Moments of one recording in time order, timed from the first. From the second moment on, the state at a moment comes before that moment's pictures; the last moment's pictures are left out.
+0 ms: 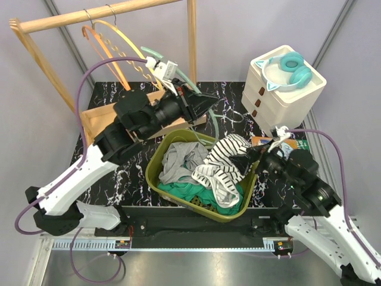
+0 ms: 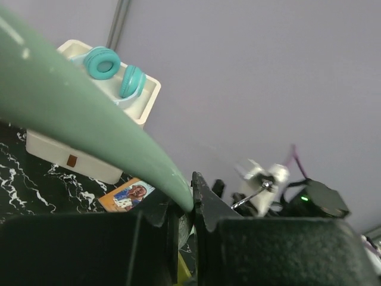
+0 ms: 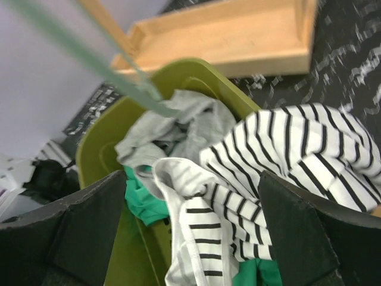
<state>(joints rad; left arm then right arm) -0.95 1.28 1.63 -0.20 0.01 -0.50 0.62 0.50 0.80 -0.42 -0.14 0.41</state>
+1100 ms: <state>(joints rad) -0.97 0.80 1.25 -0.30 0.19 -0.52 0.86 1.25 0.76 -0.20 0.54 0.87</state>
